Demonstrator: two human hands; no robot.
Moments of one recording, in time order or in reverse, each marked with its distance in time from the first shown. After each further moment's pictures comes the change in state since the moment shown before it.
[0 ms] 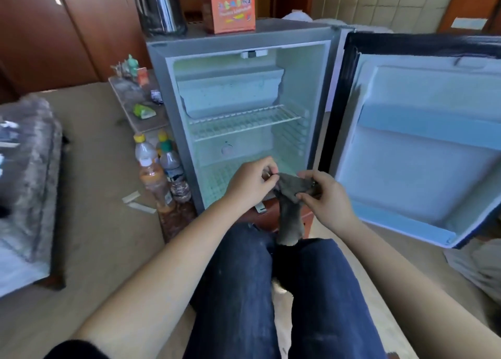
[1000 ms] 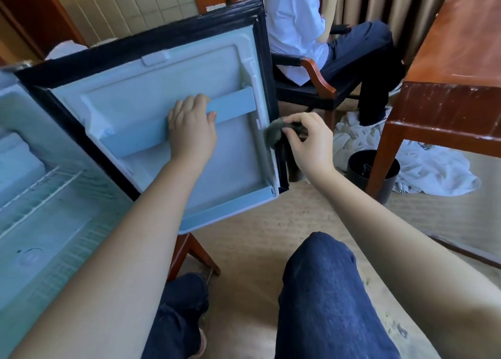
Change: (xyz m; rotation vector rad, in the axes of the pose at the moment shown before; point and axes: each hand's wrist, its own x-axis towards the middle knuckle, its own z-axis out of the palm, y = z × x) left_hand 0.127 0.238 0.180 0.288 0.199 0.662; right_hand -0.089 0.154 -0.236 -0.215 0.989 0.196
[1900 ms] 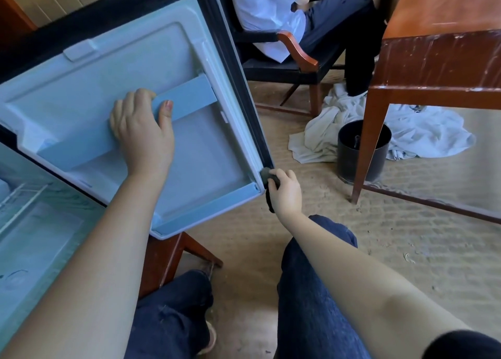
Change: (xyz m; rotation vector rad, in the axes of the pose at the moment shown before) left_hand -0.017 0.001 0.004 -0.039 0.224 -0.007; right_hand -0.129 0.088 0.058 -0.136 -0.138 0.560
